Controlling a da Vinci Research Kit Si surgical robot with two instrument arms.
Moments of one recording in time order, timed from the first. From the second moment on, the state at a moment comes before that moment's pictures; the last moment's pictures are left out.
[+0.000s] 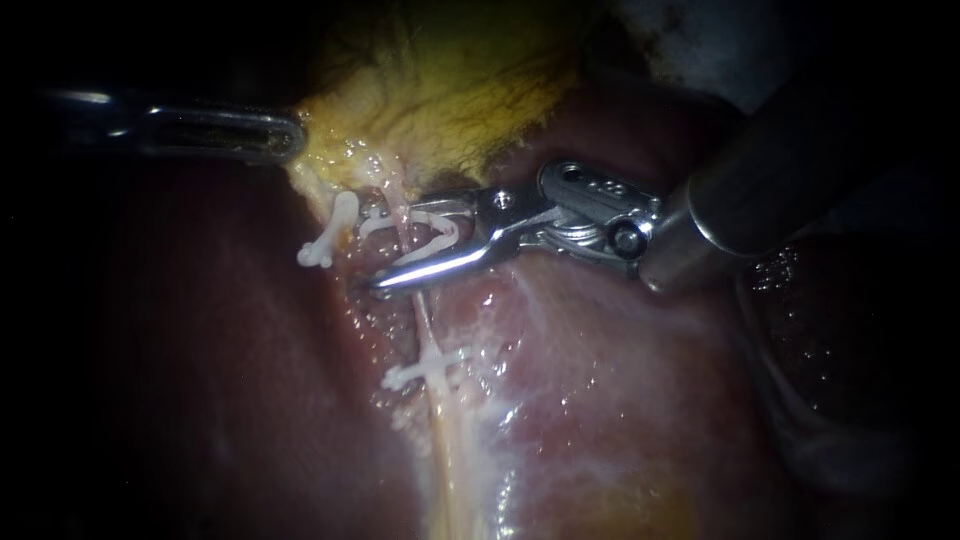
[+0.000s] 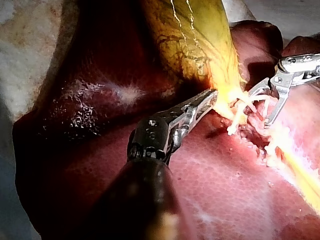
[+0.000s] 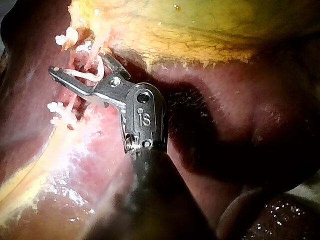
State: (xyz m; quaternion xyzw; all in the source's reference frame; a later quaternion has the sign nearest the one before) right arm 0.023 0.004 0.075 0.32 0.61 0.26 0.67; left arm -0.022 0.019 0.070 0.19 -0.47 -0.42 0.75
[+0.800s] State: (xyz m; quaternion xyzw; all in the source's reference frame) right arm 0.023 -0.001 0.072 0.44 0.60 0.22 0.63; left arm -0.022 0.019 0.070 0.19 -0.47 -0.42 0.75
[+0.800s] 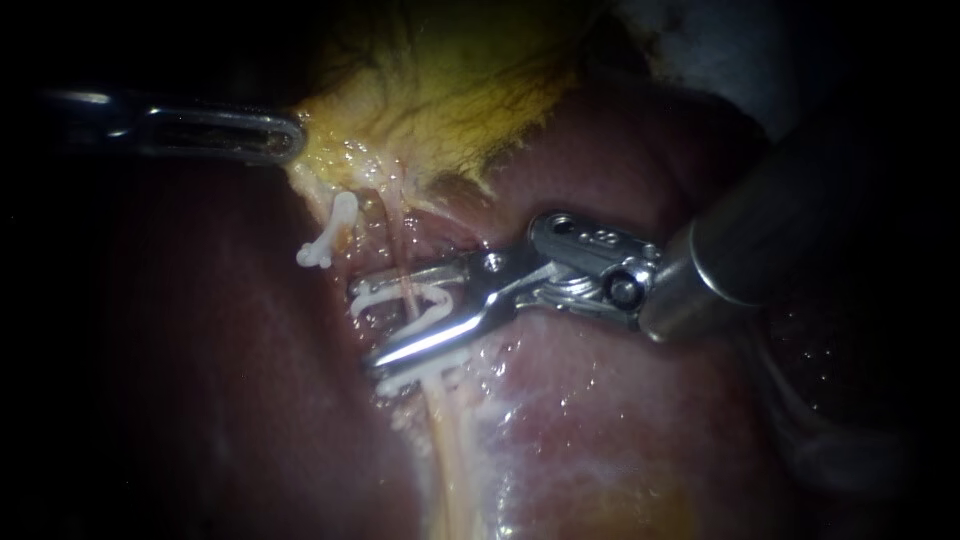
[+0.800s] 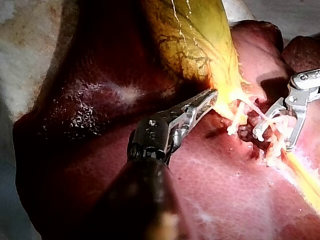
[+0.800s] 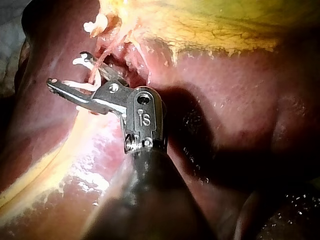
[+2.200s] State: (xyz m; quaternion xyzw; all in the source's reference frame) right arm 0.023 -0.003 0.072 0.51 0.59 0.24 0.58; left arm -0.022 0.019 0.070 0.19 -0.47 -0.42 0.75
